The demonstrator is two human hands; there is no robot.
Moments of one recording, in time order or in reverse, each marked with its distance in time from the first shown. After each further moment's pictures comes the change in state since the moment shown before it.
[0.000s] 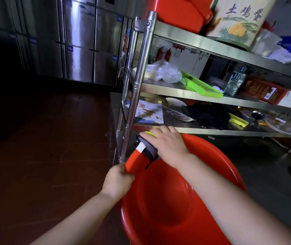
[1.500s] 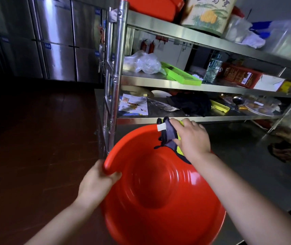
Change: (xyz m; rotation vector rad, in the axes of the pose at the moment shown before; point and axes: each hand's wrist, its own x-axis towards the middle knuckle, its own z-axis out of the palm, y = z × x) left_hand -0.041 0.000 -0.011 0.138 0.078 0.053; right_hand -0.089 0.055 -0.001 -0.053 0.173 0.465
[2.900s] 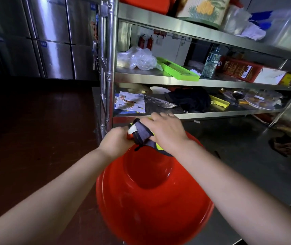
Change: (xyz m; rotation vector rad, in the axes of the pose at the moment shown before) left_hand 0.079 0.084 0.024 0.305 -0.137 0.451; right_hand 0.036 -0.033 -0.009 0.061 -0.047 -0.292
